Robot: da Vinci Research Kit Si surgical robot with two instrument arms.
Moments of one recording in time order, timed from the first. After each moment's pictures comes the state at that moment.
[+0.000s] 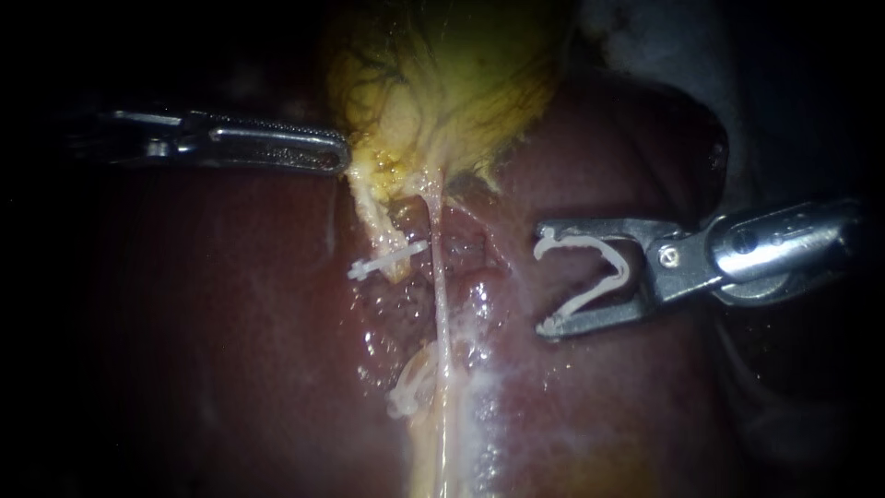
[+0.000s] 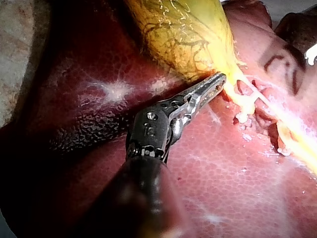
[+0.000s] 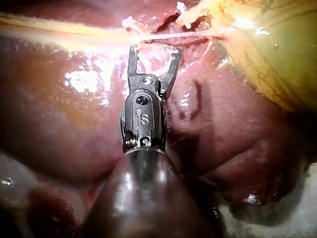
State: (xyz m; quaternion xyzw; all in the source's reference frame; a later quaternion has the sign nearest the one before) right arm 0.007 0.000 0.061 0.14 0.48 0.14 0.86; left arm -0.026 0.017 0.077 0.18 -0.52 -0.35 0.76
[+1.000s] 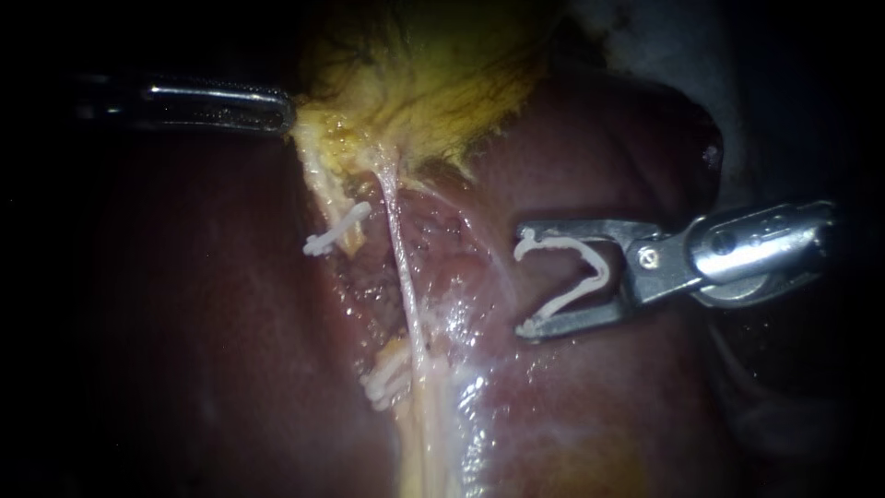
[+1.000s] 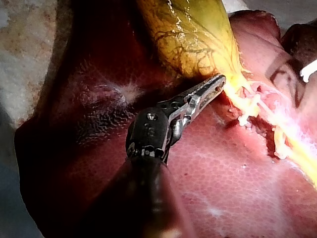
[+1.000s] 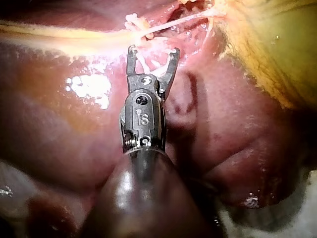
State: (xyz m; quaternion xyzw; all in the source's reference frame) right arm 0.010 -0.001 0.062 0.22 0.48 0.13 0.84; left arm -0.022 0.020 0.071 0.16 -0.53 -0.36 0.75
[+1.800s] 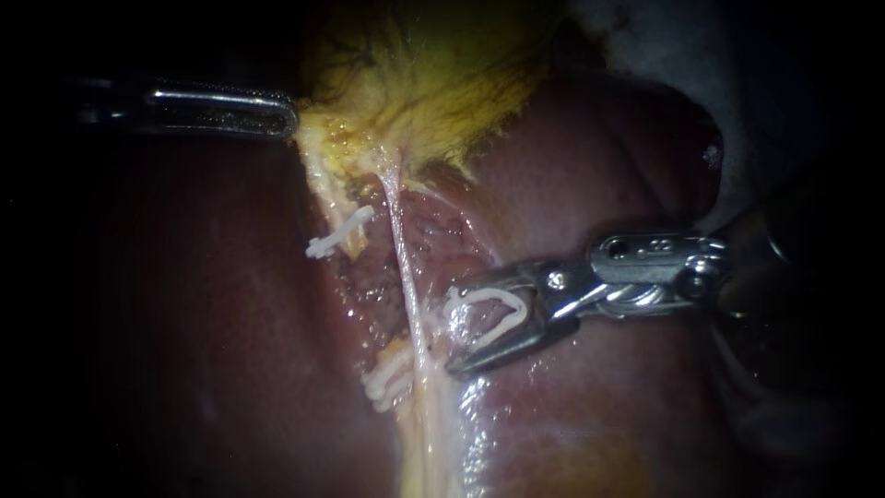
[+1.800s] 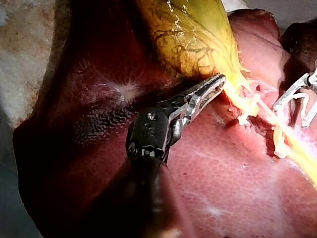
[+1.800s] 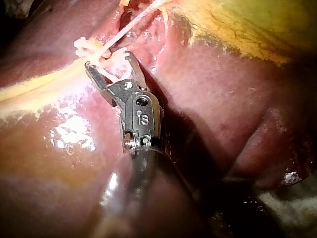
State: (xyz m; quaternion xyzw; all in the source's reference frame) right arm 0.015 -0.003 0.073 0.36 0.47 0.22 0.77; left arm -0.022 0.019 0.071 0.16 -0.53 -0.36 0.75
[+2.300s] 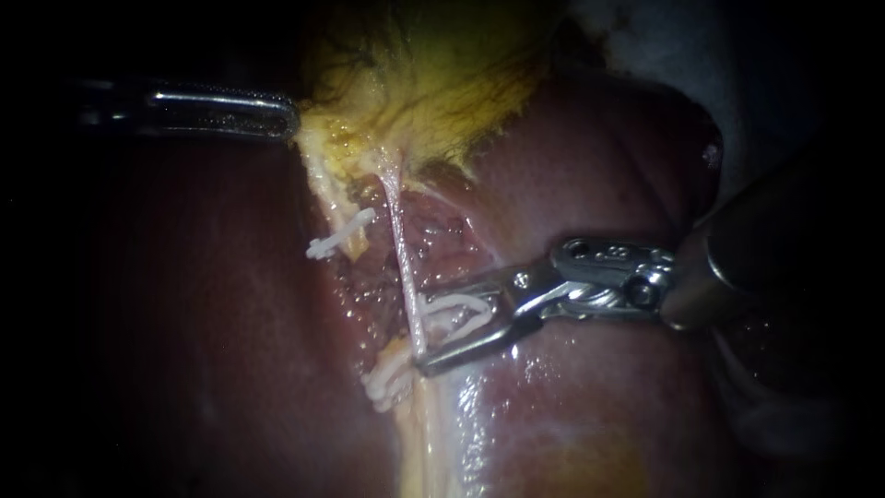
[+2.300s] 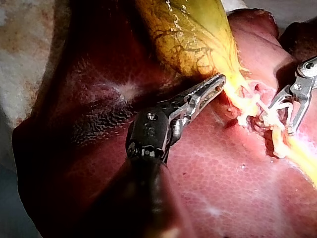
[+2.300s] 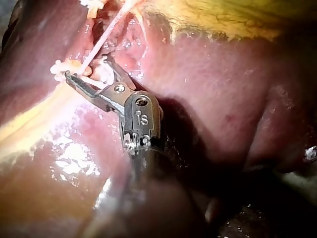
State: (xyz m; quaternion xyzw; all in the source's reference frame) right arm 0.018 -0.003 0.076 0.41 0.51 0.28 0.70; left arm -0.022 0.019 0.071 0.16 -0.53 -0.36 0.75
